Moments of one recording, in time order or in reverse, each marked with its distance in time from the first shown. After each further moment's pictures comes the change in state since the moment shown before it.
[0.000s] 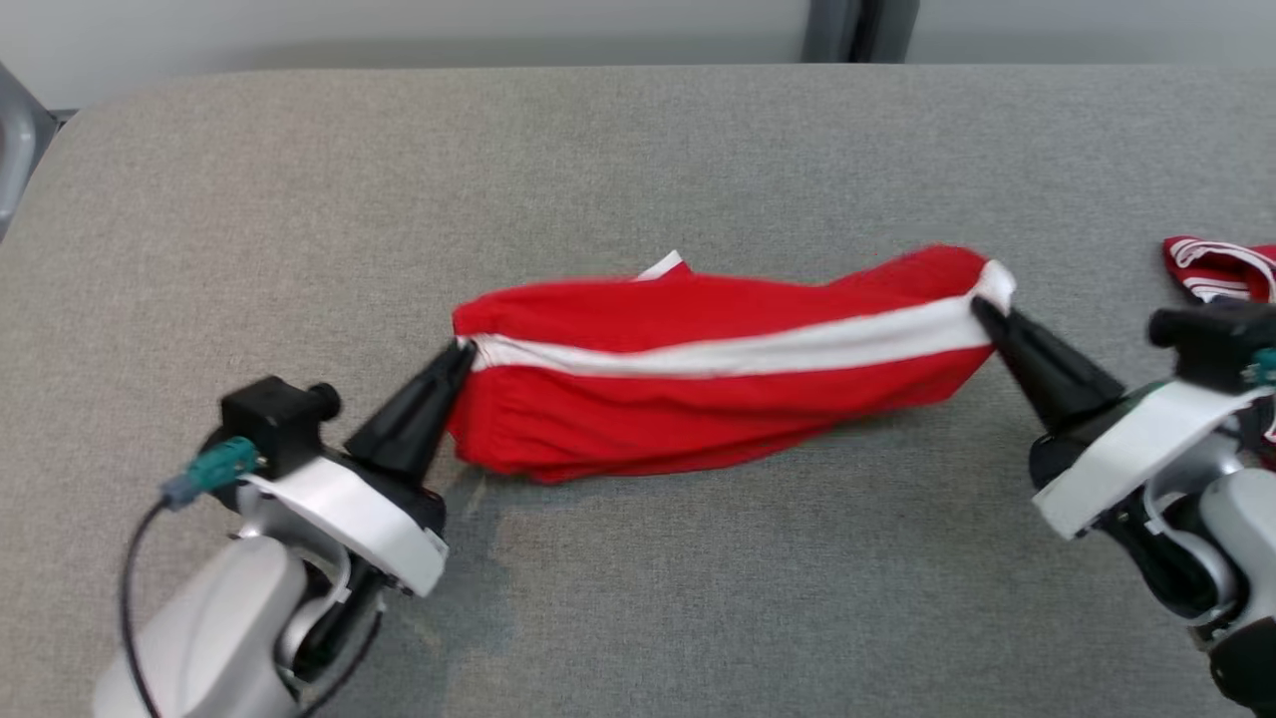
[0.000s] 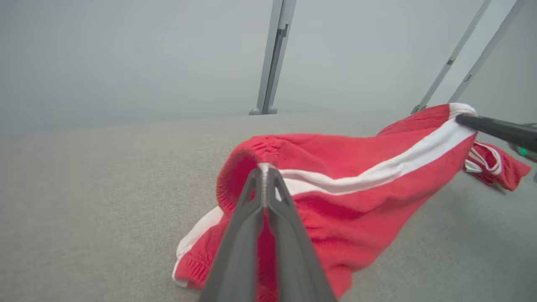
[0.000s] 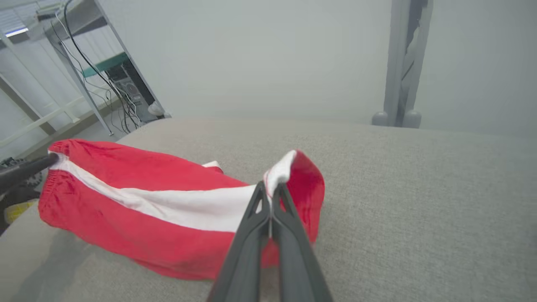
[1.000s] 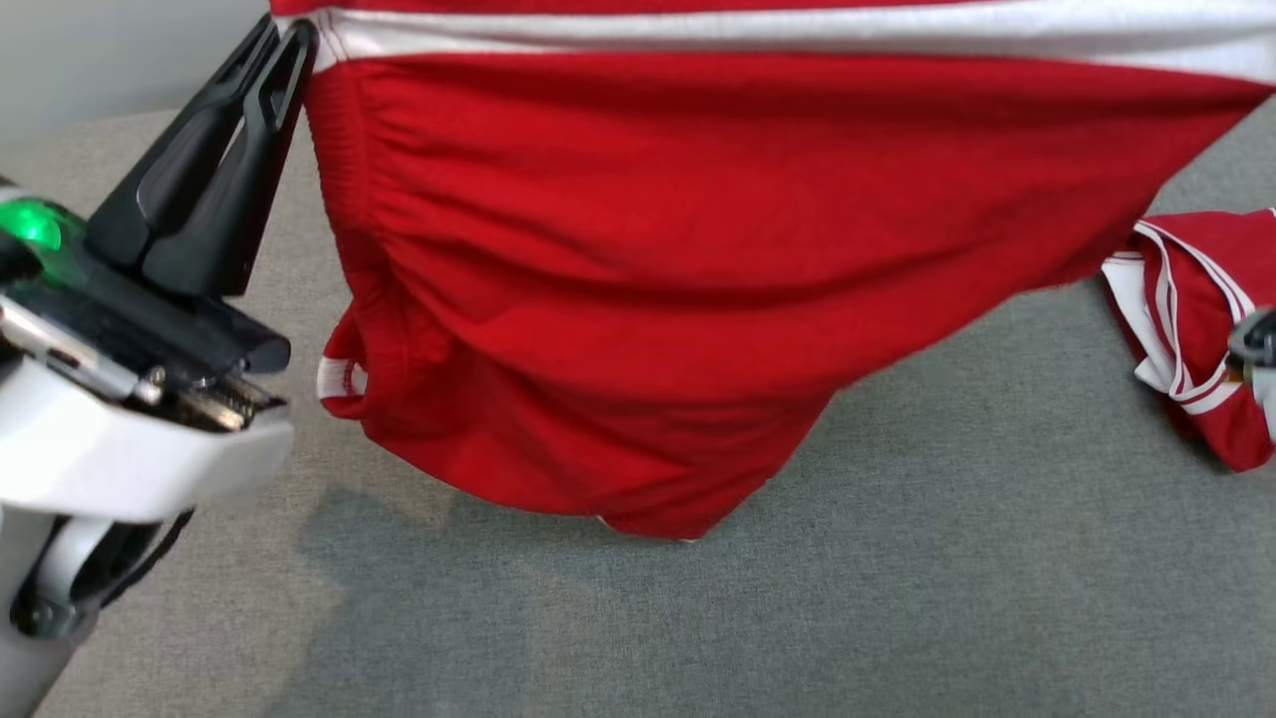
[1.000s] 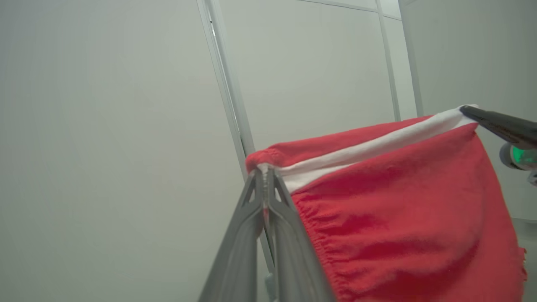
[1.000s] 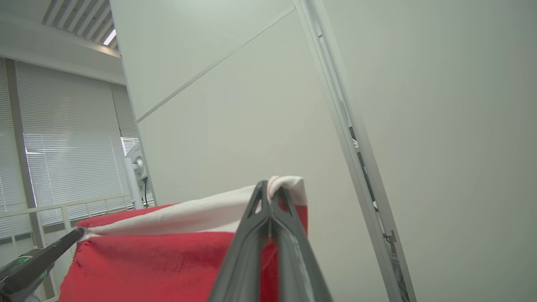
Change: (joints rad) left arm -0.135 0.315 0.221 -0.719 0.095 0.203 0.131; right arm 0.069 0.040 -0.441 -0.541 0.122 0.000 -0.165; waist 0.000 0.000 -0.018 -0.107
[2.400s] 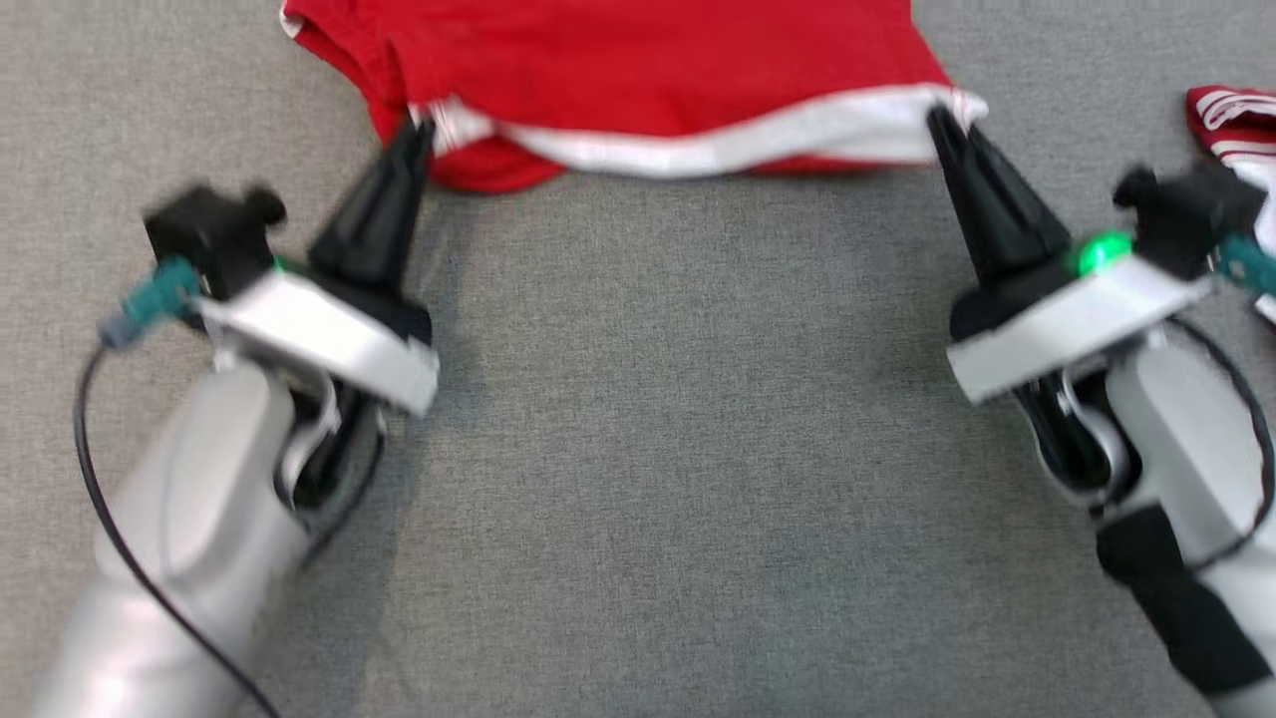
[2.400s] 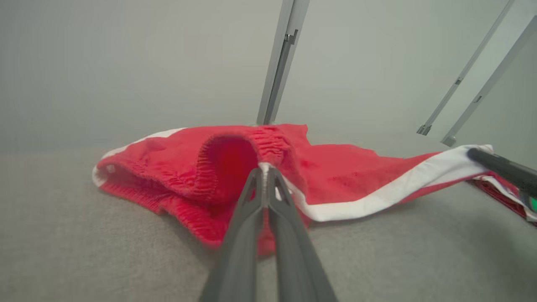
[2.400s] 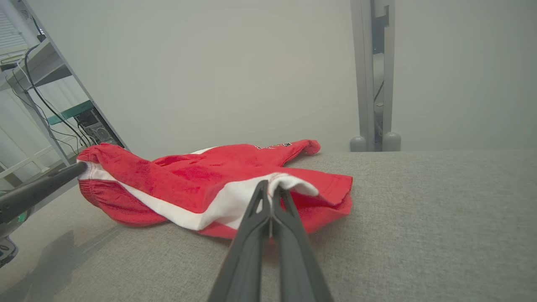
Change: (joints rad) left arm -0.193 -0.401 -0.098 0.890 -0.049 -0.242 -0.180; right arm -0.346 0.180 0.385 0.691 -0.231 0.000 -0.019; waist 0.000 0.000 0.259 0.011
